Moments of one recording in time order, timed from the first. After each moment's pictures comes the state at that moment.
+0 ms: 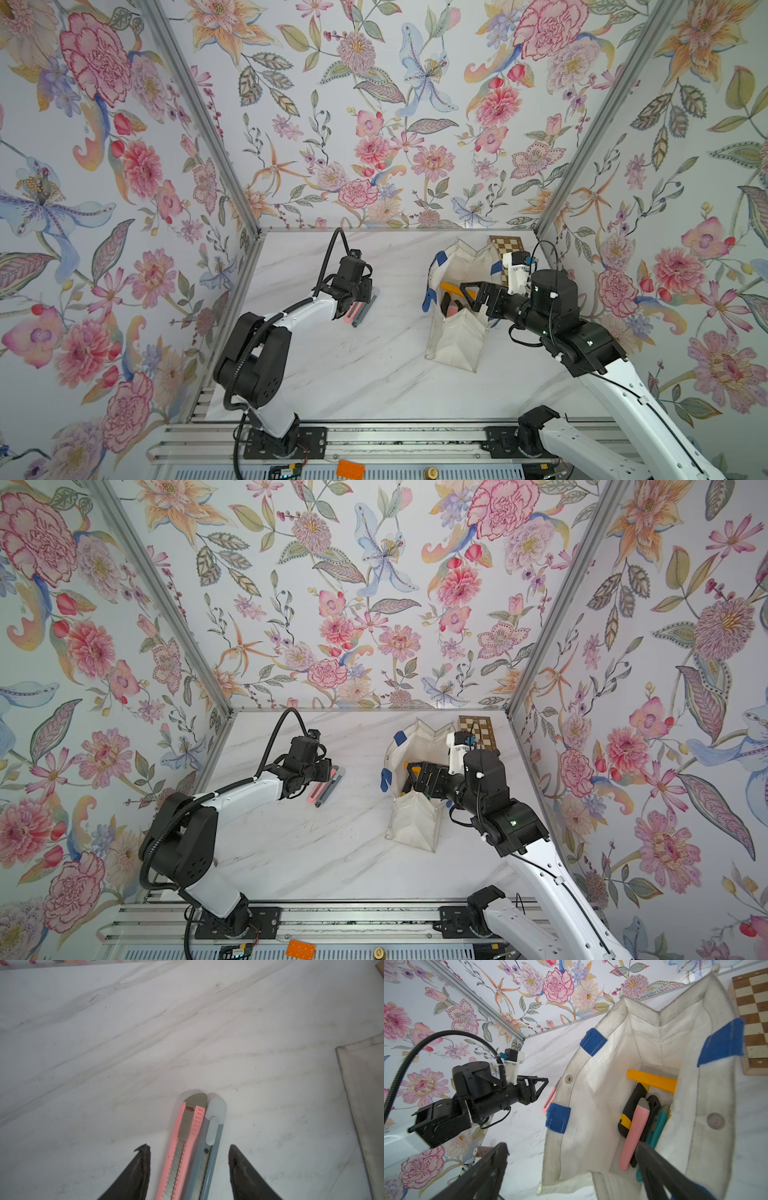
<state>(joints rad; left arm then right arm) -0.45 1.71 1.07 -0.17 -0.16 -0.25 0.45 0.87 1.03 -0.61 -0.16 0.55</state>
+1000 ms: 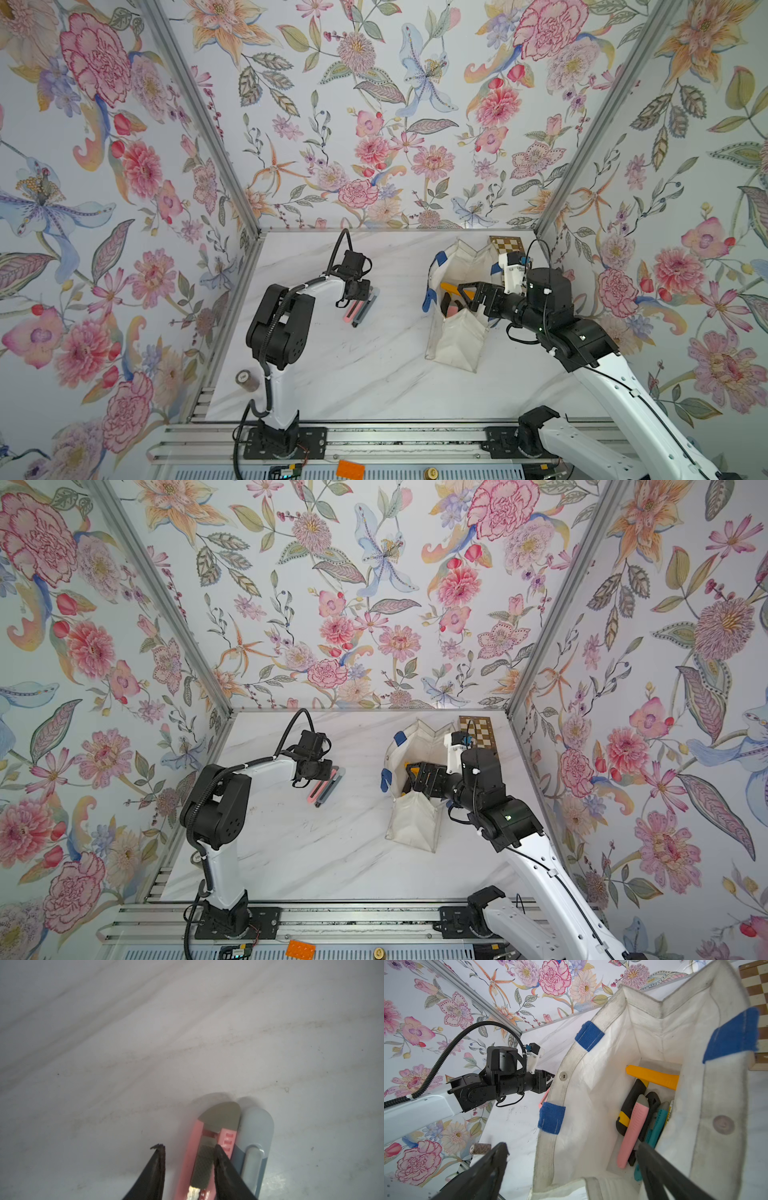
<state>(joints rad) -0.39 1.98 1.27 -0.30 -0.05 -0.20 0.42 0.90 1.01 -0.60 -0.19 0.54</state>
